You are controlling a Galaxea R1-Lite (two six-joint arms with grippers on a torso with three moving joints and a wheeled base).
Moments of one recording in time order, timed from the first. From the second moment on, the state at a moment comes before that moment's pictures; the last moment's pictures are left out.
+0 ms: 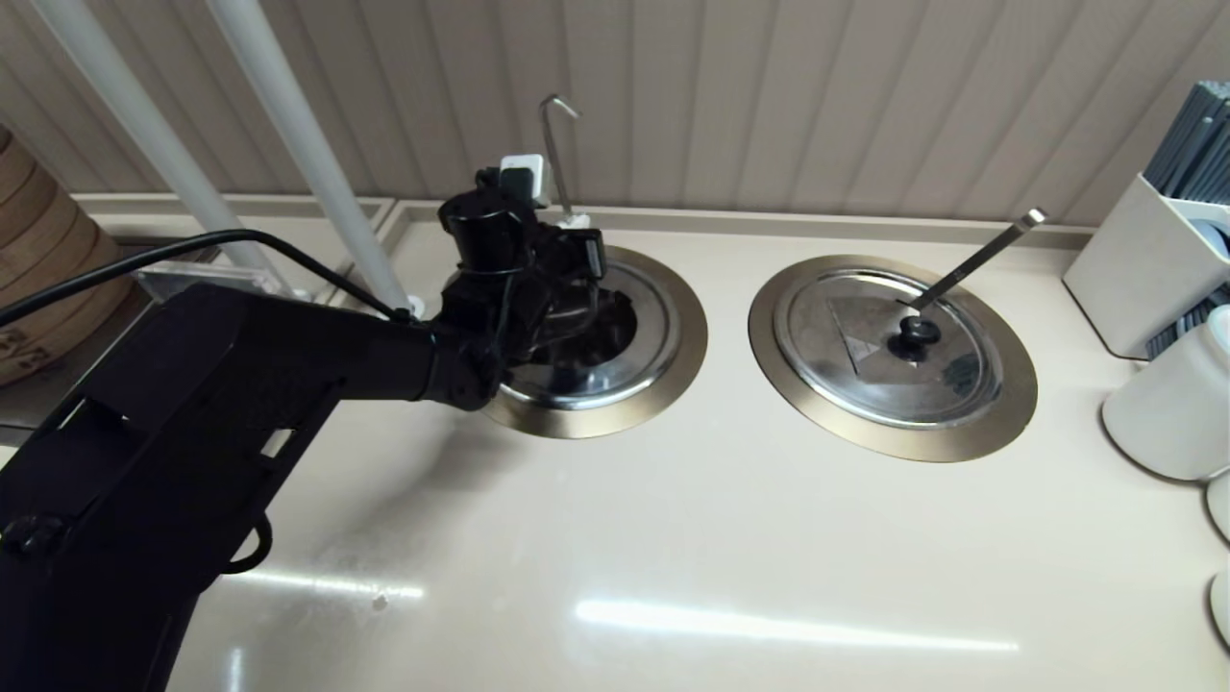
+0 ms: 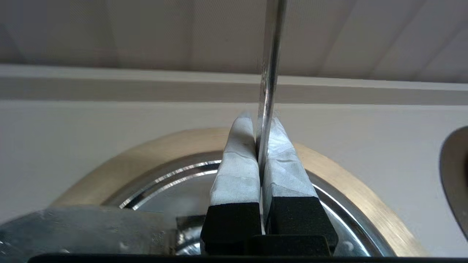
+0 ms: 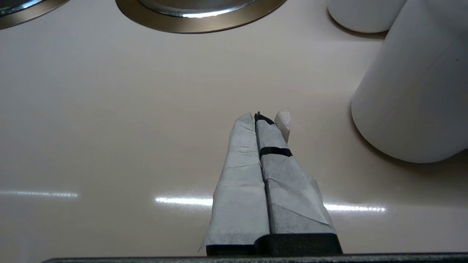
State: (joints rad) left arm -0.48 2.29 -1.75 -0.77 0.15 -0.07; right arm 0.00 0.00 0.00 -0.02 -0.02 0.02
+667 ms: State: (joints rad) left arm -0.45 2.24 -1.71 -0.63 0.11 0.03; right arm 0.00 0.00 0.00 -0.02 -0.02 0.02
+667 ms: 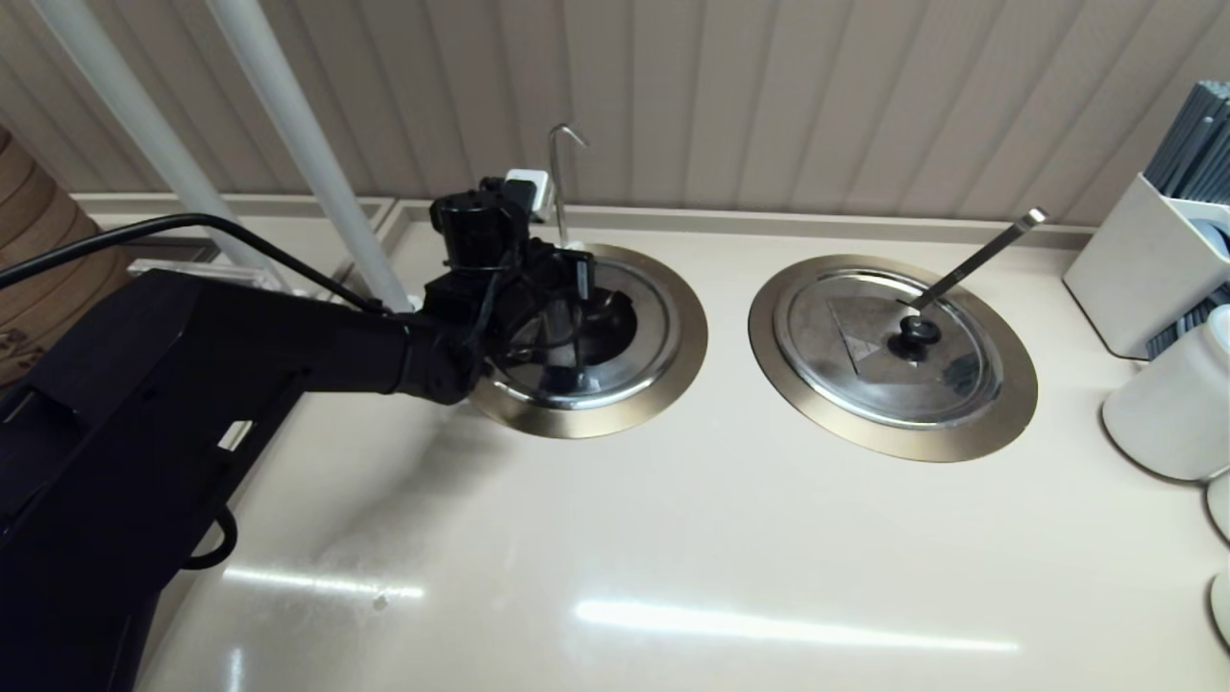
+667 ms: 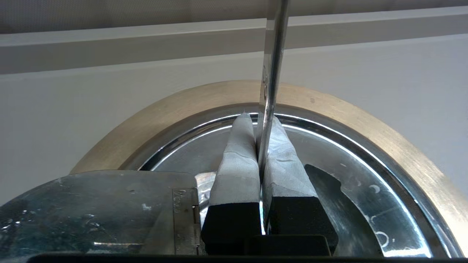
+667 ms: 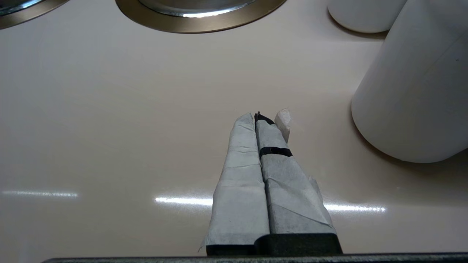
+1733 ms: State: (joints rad) left arm -0.50 2.22 -1.69 -0.60 0.04 -0.14; right arm 0.00 0.00 0.00 -0.02 -0.02 0.03
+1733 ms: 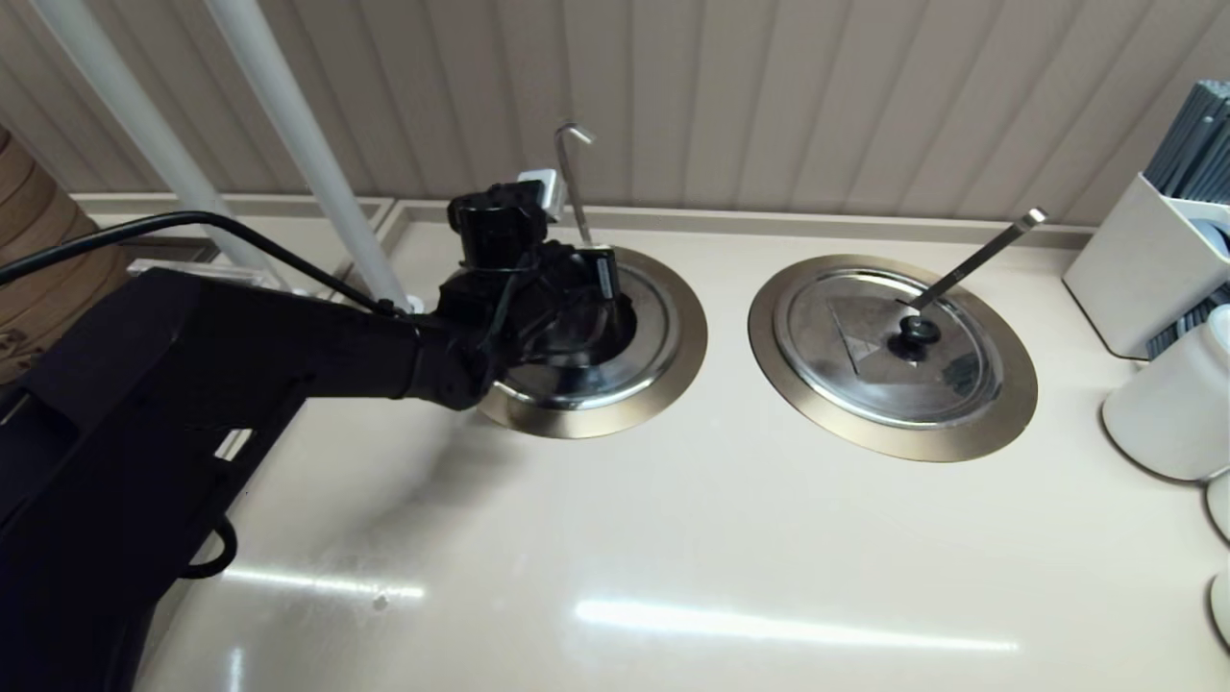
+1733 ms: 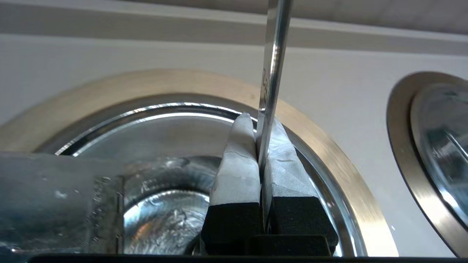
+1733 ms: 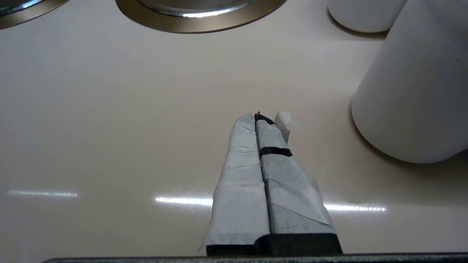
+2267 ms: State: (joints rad) left arm -0.46 2.21 -1.70 -0.55 0.09 0.03; right arm 0.00 0.00 0.00 -0.02 -0.02 0.03
